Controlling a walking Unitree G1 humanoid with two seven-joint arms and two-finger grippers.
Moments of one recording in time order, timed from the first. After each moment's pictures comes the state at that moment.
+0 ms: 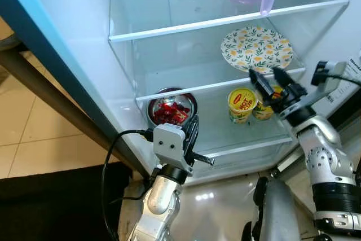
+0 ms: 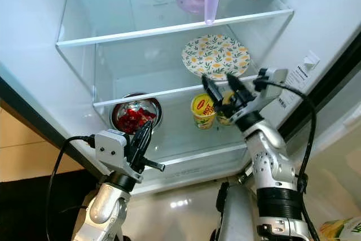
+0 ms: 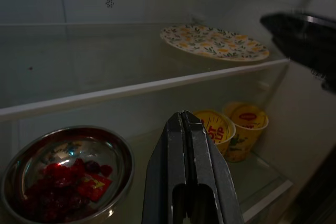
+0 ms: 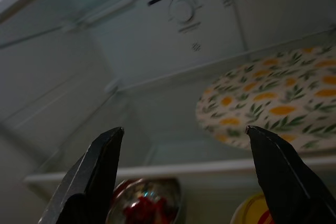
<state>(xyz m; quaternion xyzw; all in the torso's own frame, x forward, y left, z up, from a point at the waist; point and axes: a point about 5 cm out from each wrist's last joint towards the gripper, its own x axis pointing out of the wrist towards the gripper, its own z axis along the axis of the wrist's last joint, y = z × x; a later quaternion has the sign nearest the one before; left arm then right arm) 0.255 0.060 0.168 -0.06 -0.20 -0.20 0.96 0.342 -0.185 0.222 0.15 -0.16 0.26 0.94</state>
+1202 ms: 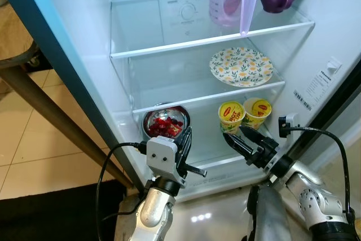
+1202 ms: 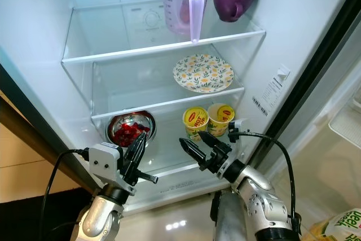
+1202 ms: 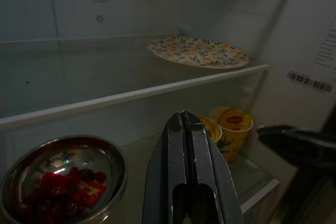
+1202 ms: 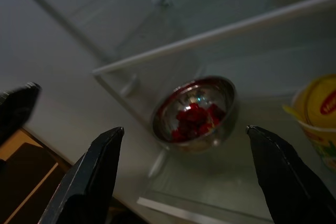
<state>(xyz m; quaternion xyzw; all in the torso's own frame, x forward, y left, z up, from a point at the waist) 0.243 0.070 0.144 -0.06 -0.18 -0.20 0.96 0.310 -0.169 0.125 0.18 0.01 0.36 0.92</state>
